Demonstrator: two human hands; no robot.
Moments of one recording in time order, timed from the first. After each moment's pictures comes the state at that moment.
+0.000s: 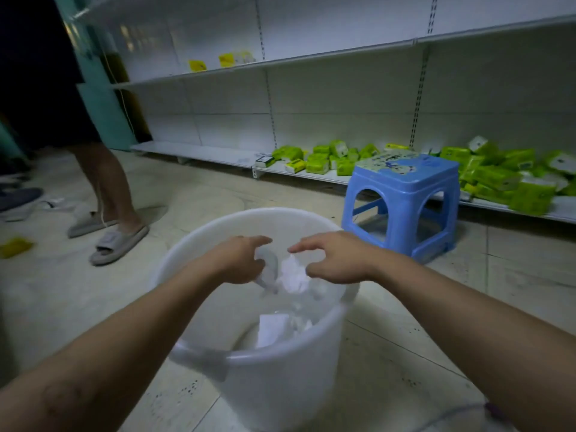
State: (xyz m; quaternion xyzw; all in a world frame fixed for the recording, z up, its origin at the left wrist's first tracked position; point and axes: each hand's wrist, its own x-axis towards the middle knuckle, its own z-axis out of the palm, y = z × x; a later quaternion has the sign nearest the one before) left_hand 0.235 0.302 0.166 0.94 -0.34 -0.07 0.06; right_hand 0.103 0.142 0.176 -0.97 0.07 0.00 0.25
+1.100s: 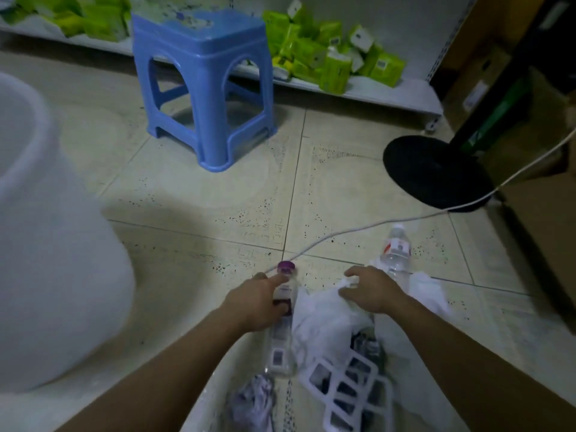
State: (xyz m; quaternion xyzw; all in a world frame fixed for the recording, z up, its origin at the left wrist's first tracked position) left_hand -0.052 0.100 -0.080 0.77 -0.55 -0.33 0.06; right_hand -0.245 -0.039 -0.072 -0.80 0.52 0.15 0.26
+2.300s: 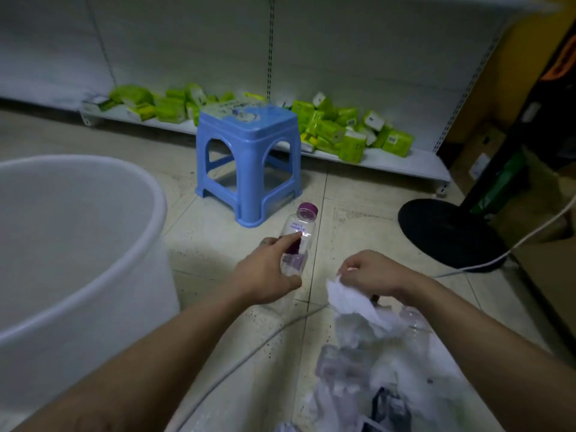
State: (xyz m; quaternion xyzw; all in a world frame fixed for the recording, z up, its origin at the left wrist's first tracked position) left_hand 0.006 0.107 0.055 0.77 -0.53 -0.22 0.27; right_hand -0.173 -0.019 0.084 -0.82 0.42 0.05 0.39
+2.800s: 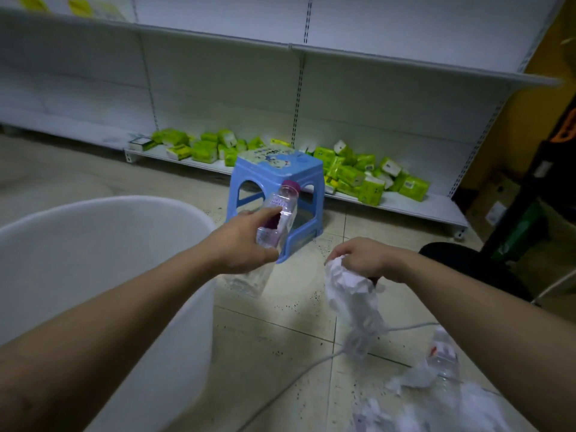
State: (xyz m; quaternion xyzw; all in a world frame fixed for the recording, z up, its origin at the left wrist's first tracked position) left_hand 0.107 0.157 0.166 0.78 -0.54 -0.12 0.29; right_hand -0.078 -0.001 0.170 -0.86 0.38 0.08 0.33
